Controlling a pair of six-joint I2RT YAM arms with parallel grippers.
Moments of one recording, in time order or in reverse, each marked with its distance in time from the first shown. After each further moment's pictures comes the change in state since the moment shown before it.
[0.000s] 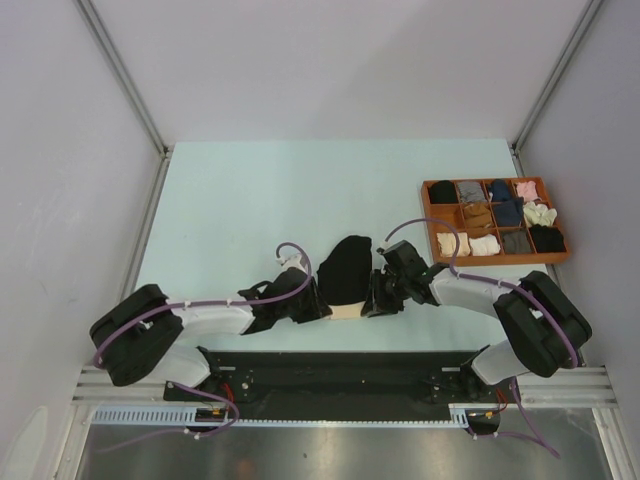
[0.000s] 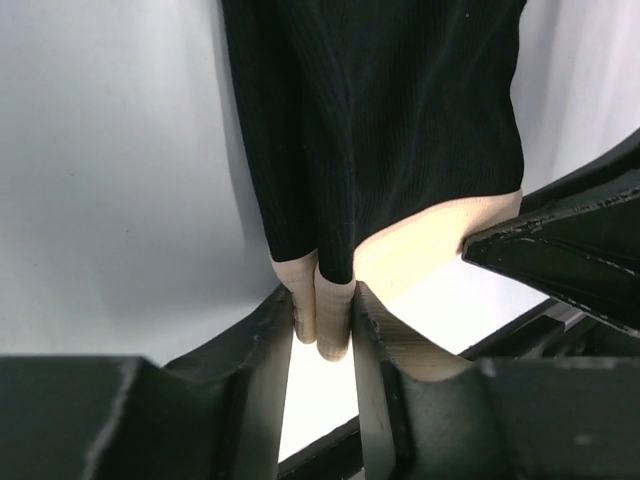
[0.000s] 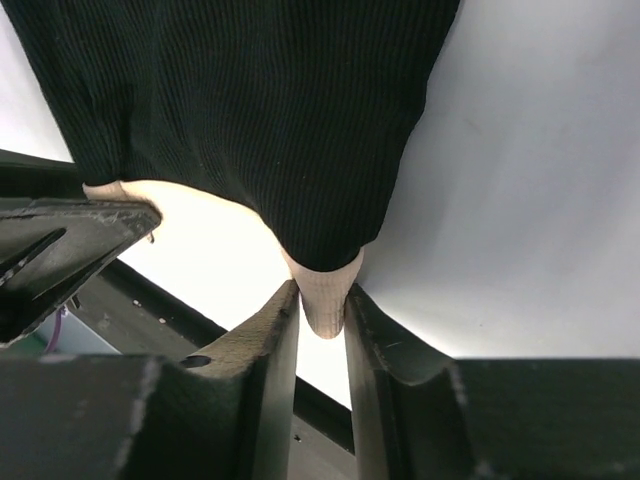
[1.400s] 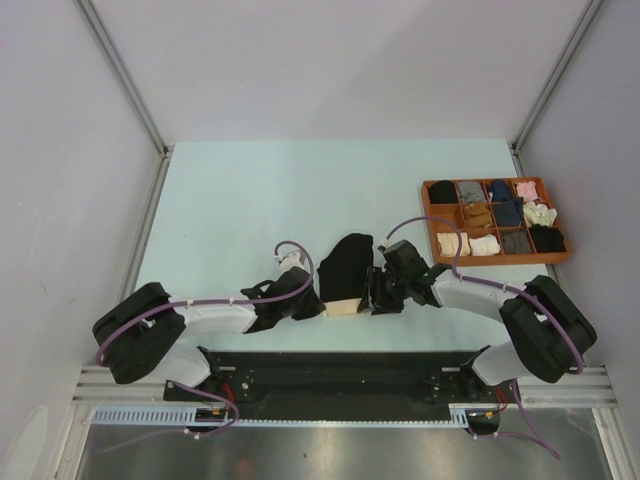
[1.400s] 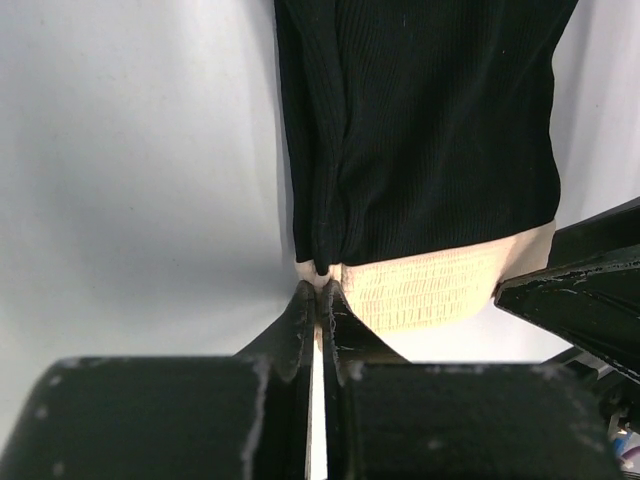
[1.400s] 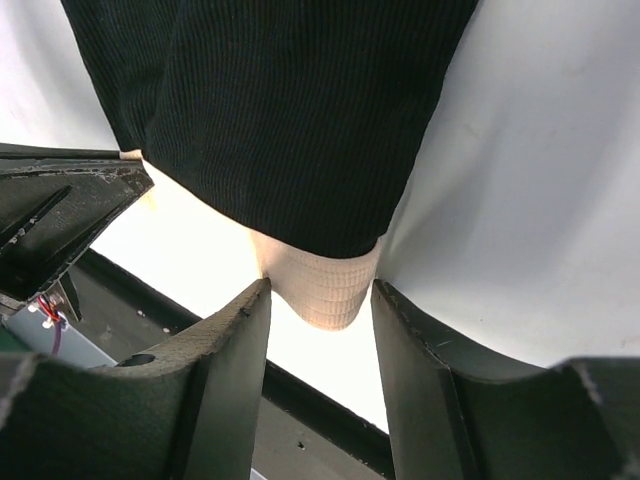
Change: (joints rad) left arm -0.011 0.018 0.023 -0.026 -0.116 0.013; right arm 0.008 -0.032 0.000 -0.002 0.048 0.015
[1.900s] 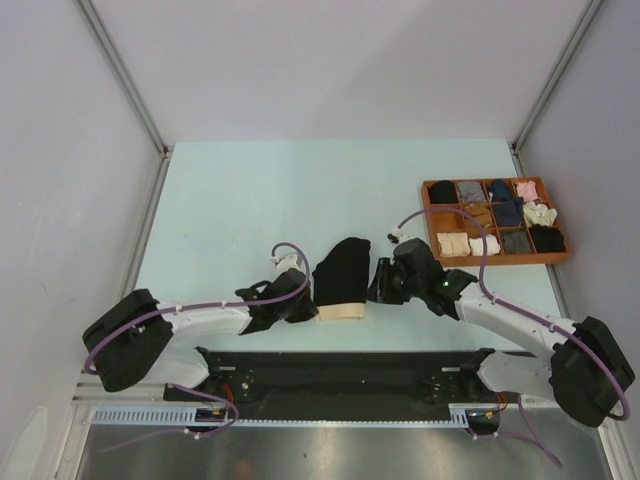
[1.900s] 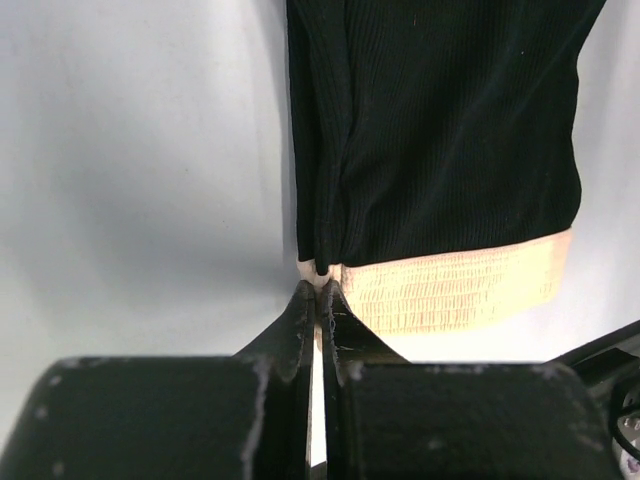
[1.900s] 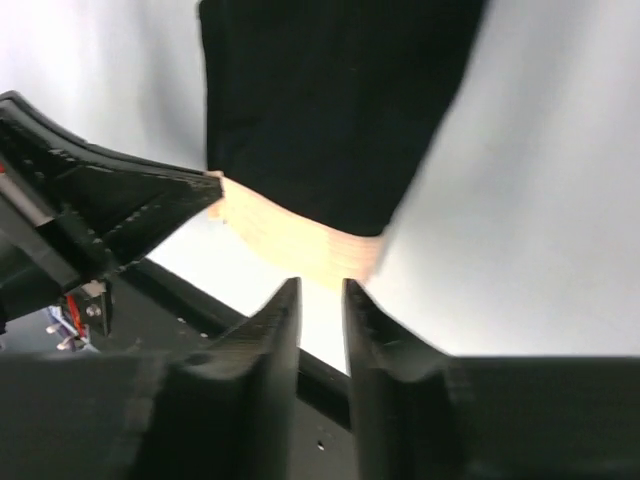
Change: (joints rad) left arm -0.001 -0.068 0.000 -0.123 -0.015 0.037; right arm 0.050 -0.281 0.005 -0.088 0.156 0.000
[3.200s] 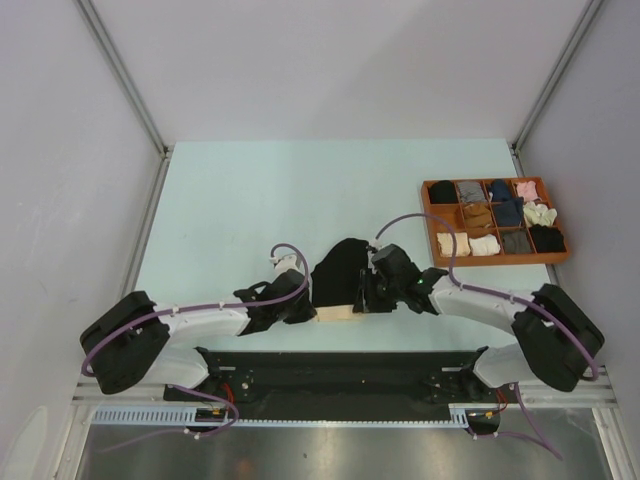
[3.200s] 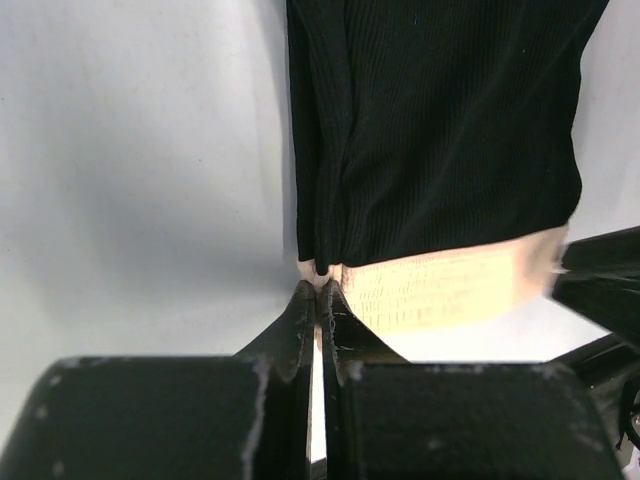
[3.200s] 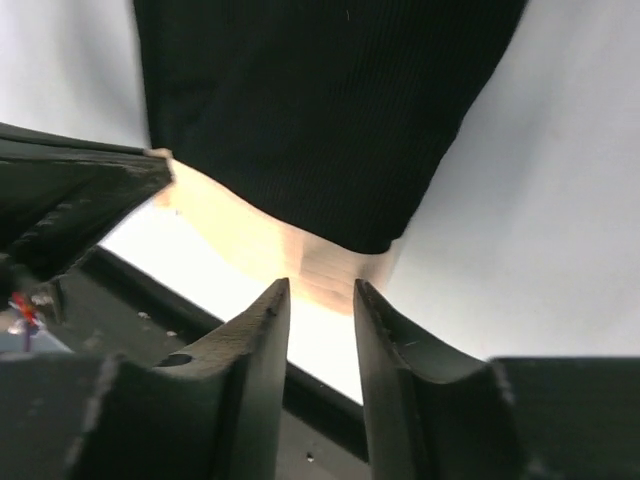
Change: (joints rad) left arm -0.002 -0.020 -0.006 -0.023 -0.007 0.010; right arm 0.087 0.248 0.027 0.085 -0.019 0.008
